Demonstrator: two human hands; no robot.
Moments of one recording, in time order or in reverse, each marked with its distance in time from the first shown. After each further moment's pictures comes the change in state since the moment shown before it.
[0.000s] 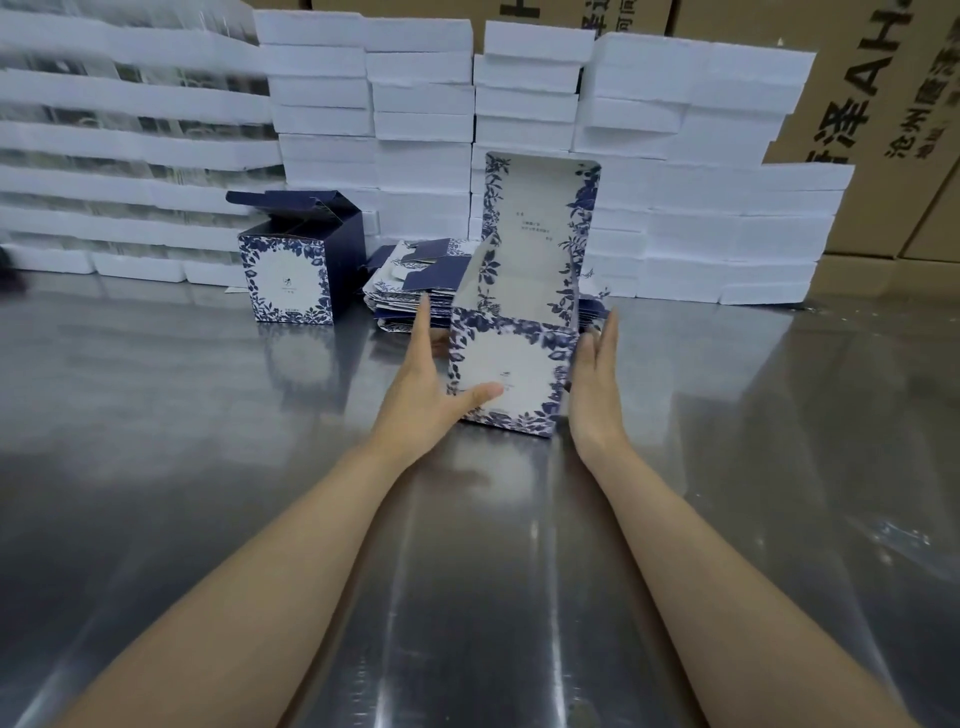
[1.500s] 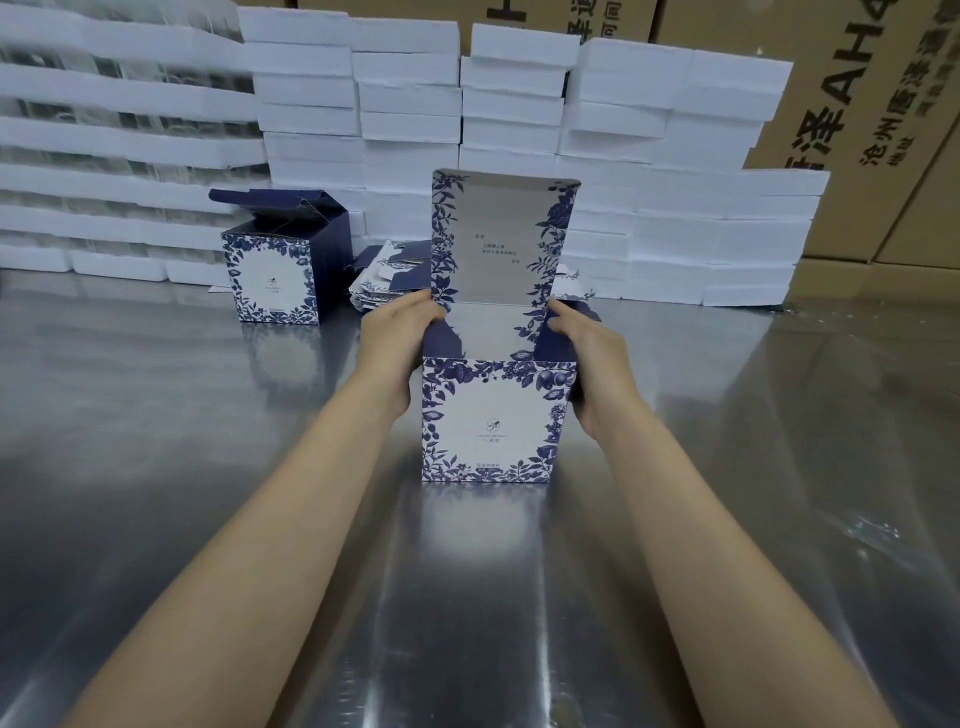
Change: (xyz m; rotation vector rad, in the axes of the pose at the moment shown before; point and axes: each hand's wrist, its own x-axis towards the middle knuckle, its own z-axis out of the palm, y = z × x) left_hand 0.024 0.069 -0.022 -0.712 0.146 -0.455; right_hand 0.009 -0.056 -0.015 0.383 -0.063 0.382
